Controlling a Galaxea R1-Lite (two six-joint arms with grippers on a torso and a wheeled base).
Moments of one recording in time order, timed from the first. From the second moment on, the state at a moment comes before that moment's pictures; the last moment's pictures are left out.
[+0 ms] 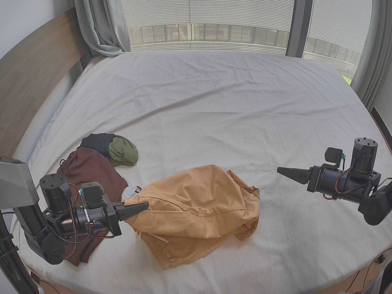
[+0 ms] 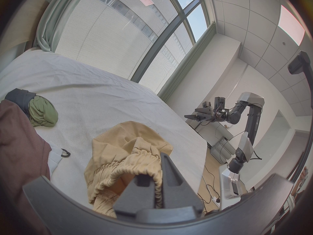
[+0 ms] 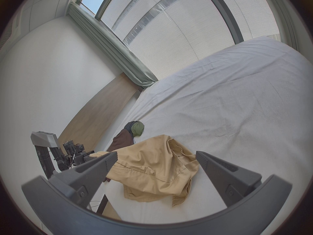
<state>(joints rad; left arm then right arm) -0.20 2.01 -0.23 -1.55 -0.80 -0.21 0.21 1.79 -0.47 -1.03 0.51 0.38</state>
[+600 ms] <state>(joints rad) -0.20 2.01 -0.23 -1.55 -0.80 -0.21 0.27 2.08 -0.49 -1.33 0.50 0.46</state>
